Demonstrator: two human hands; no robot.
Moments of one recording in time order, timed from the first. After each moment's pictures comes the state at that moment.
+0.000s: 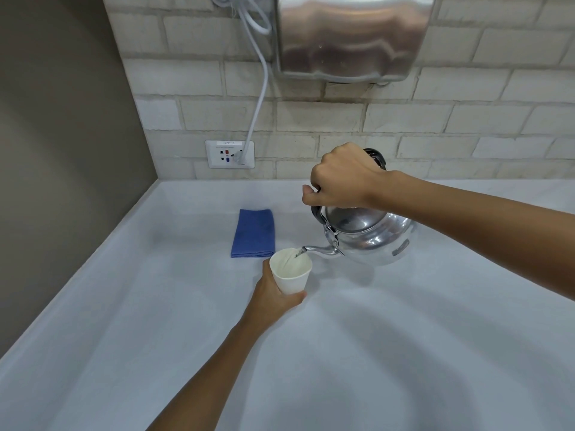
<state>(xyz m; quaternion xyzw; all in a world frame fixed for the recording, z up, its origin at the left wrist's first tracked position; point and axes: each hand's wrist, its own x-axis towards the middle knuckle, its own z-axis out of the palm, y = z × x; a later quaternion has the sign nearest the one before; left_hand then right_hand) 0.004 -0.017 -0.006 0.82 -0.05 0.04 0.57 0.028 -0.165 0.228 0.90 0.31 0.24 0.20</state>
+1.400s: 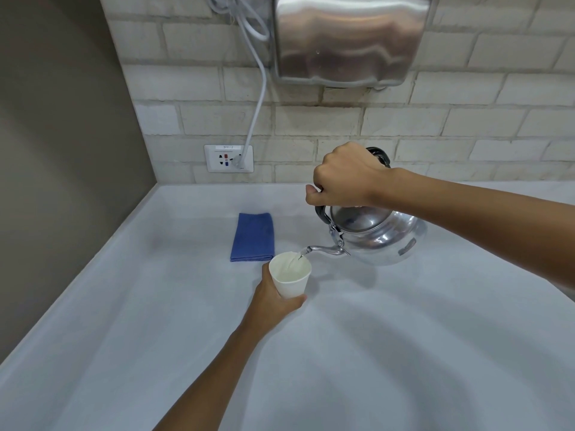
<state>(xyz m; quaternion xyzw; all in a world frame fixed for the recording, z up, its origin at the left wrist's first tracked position) 0.008 -0.015 -0.015 0.82 -0.05 0.04 0.56 0.030 -0.169 0.234 0.89 0.32 0.24 0.22</state>
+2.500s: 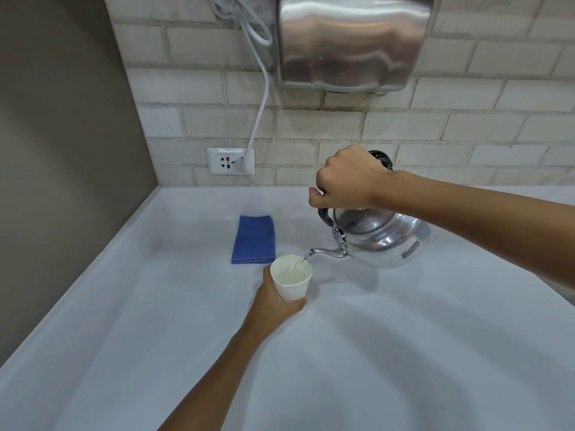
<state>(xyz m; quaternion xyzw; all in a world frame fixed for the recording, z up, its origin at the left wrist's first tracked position) 0.004 -0.017 -0.008 0.82 -0.05 0.04 0.57 0.032 -0.171 0.235 0.88 0.32 0.25 0.23</state>
